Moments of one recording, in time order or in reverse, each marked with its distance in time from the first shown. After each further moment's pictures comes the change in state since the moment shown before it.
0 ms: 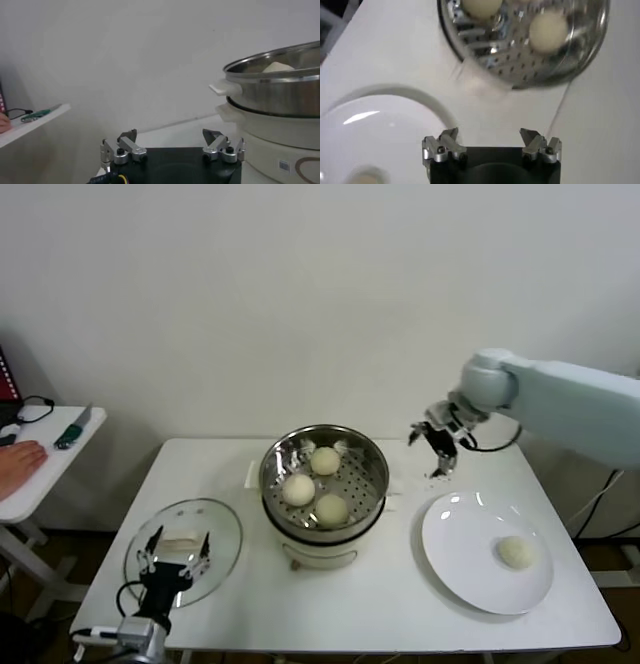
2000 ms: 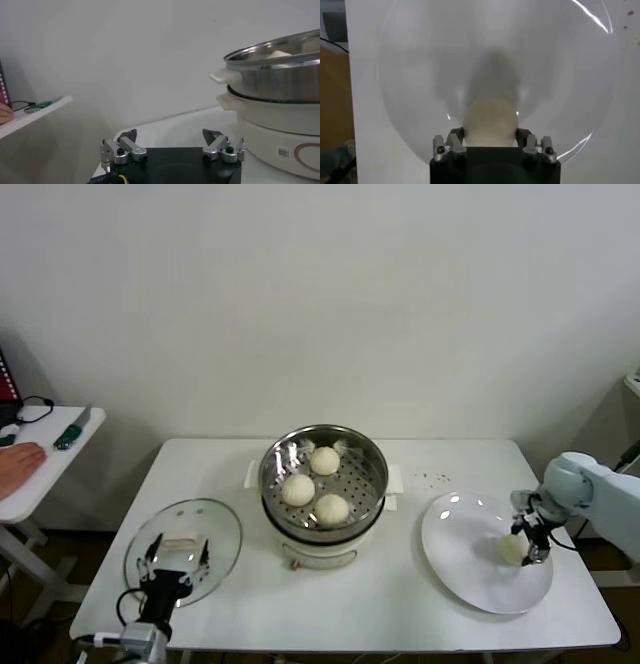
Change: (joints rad) left arm 0.011 -0.019 0.001 0.019 0.021 -0.001 -0.006; right arm -0.525 -0.165 0.369 -0.179 -0.263 -0.059 -0.063
